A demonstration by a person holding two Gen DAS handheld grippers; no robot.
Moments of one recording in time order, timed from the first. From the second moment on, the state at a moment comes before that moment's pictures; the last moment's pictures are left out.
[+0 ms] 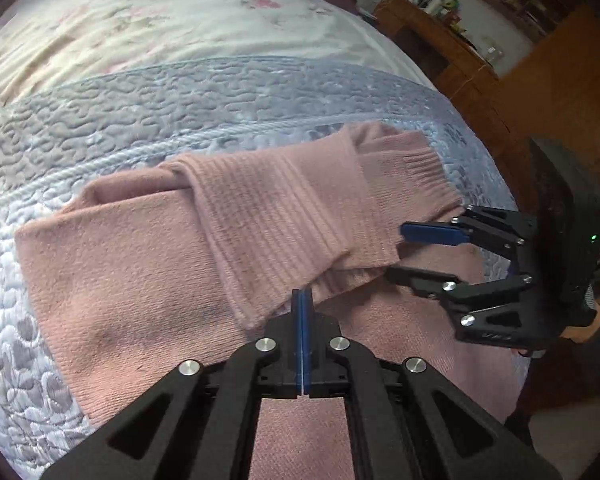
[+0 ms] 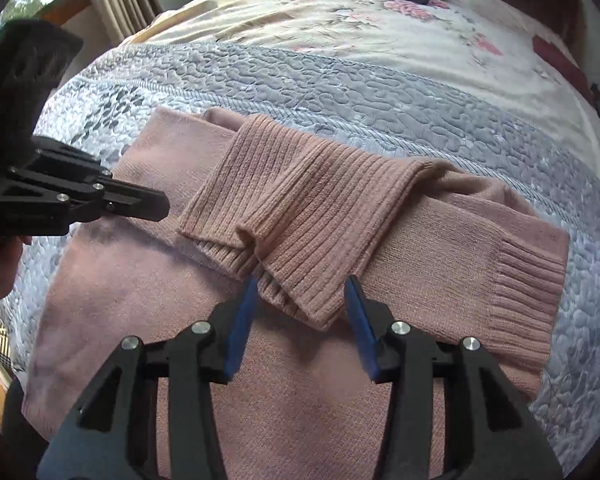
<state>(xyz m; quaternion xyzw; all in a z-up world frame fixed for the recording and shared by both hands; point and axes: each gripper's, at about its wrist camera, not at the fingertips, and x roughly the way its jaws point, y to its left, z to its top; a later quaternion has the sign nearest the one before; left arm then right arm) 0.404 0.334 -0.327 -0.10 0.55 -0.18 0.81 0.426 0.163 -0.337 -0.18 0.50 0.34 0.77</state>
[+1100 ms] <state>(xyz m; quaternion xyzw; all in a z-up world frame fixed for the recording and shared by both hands) 0.466 0.349 -0.375 -0.28 0.56 -0.20 0.76 0.478 0.135 -0.355 0.05 0.58 0.36 0.73</state>
